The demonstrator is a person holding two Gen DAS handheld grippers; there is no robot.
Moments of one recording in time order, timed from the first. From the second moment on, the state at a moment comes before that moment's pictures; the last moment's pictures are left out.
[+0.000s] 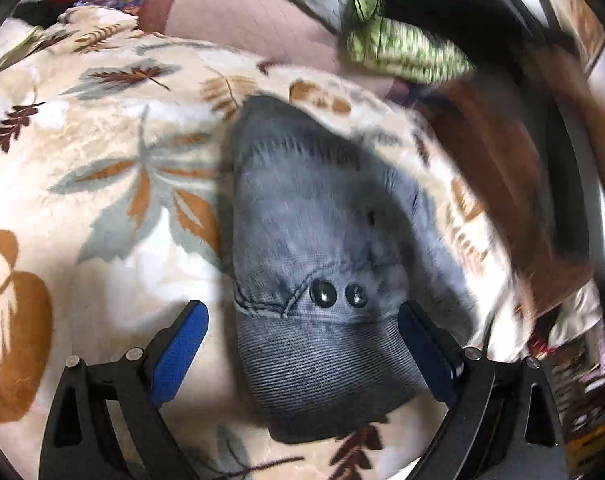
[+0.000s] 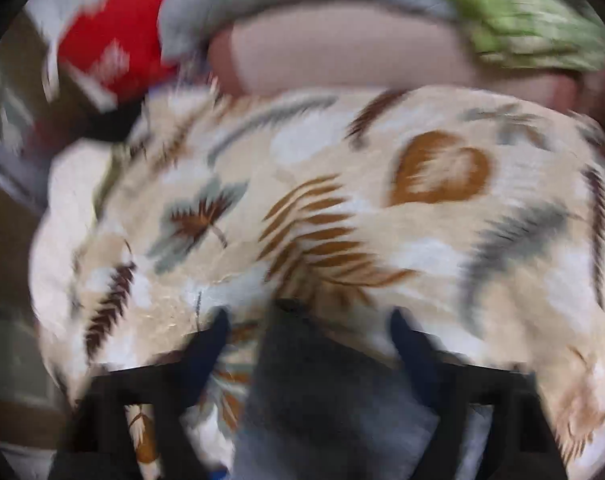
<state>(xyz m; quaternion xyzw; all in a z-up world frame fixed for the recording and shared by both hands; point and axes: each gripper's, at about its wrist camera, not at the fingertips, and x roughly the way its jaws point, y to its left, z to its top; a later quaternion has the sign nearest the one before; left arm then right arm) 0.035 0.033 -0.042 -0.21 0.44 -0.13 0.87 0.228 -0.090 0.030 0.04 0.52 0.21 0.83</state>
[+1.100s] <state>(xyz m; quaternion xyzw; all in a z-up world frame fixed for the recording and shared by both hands) 0.079 0.054 0.041 -0.14 0.40 -0.08 0.90 0.127 -0.202 0.034 0.13 0.48 0.31 0.81</state>
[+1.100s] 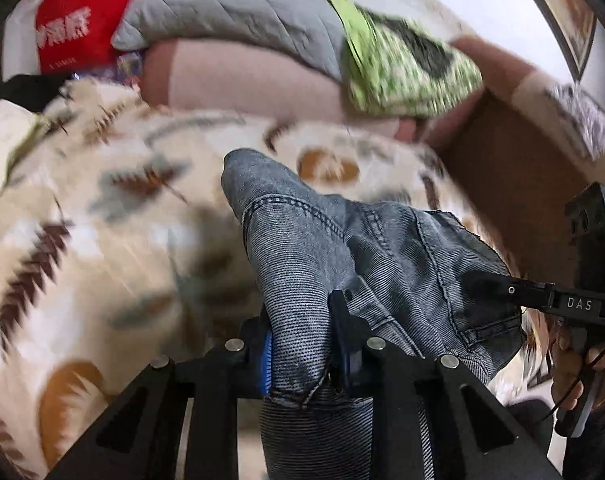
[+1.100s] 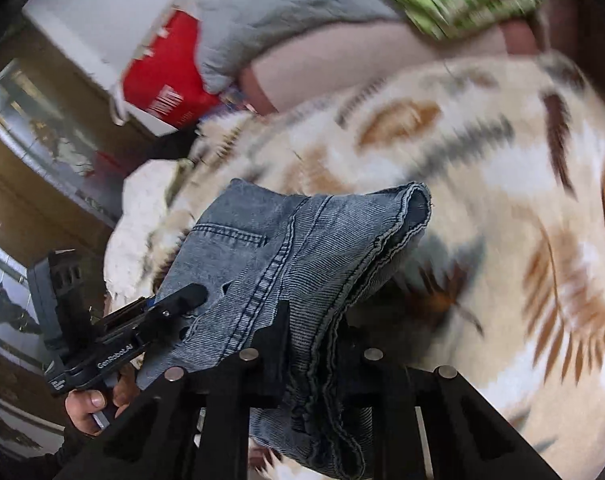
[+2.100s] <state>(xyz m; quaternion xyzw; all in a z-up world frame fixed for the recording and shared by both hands) 0.046 0.069 0.006 -0.08 0.43 0.10 0.89 0.069 -0.159 -0.013 -0.04 0.45 0.18 0.87</state>
